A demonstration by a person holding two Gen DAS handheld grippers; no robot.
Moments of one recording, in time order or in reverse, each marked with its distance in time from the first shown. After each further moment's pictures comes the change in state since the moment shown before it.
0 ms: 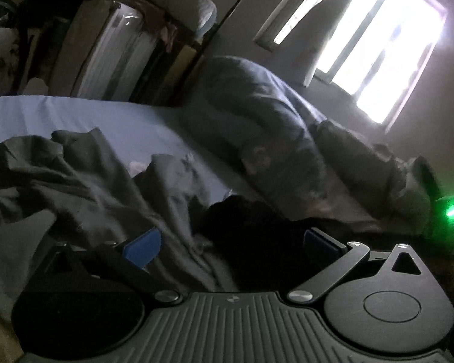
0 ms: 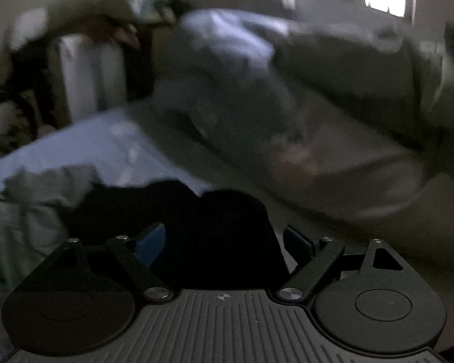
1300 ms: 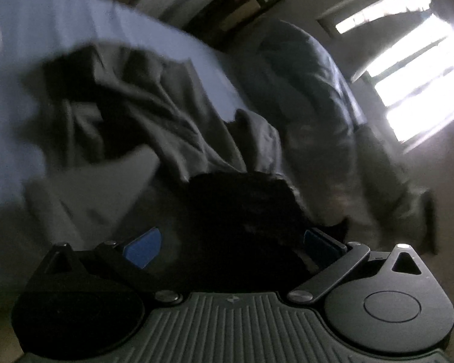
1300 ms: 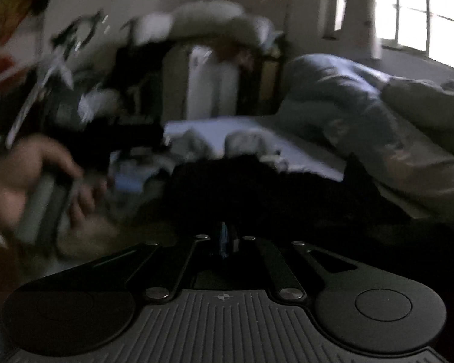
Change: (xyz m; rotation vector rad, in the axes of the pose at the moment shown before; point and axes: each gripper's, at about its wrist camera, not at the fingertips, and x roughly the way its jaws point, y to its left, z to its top) left arm 0.004 0.130 -0.008 -0.350 0.218 -0.071; right arm -0.171 0.196 -0.177 -0.159 -0.227 0.223
